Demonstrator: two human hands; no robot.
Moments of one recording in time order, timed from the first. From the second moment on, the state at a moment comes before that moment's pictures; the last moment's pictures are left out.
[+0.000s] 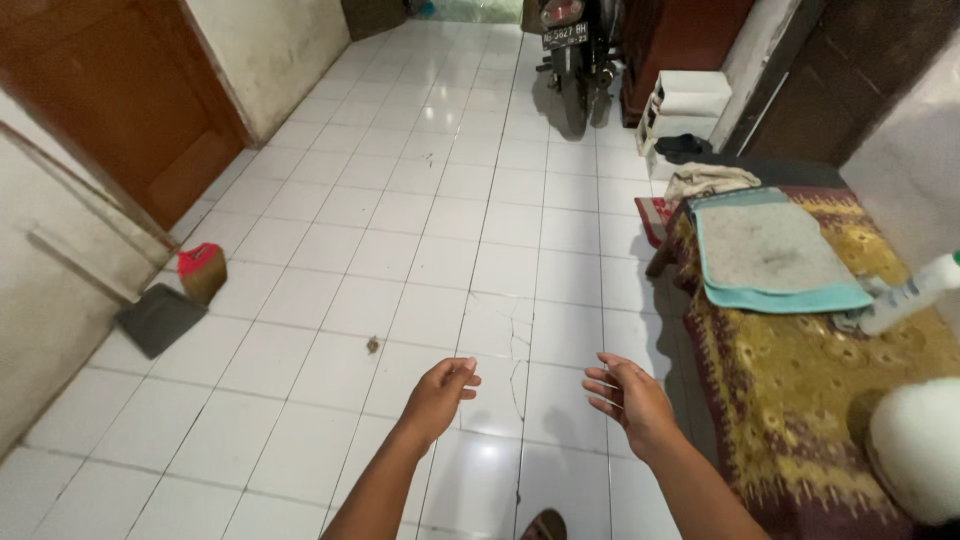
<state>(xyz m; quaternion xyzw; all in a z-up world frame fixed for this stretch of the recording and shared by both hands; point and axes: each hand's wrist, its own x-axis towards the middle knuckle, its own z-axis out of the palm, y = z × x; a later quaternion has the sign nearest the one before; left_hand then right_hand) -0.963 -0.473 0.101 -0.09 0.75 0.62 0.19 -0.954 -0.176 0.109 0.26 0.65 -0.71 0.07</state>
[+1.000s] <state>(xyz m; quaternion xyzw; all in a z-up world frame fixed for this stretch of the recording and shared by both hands) -1.381 -0.443 0.074 -0.12 0.70 0.66 0.24 -1.344 -0.186 0.102 0.29 0.63 -0.71 0.11</state>
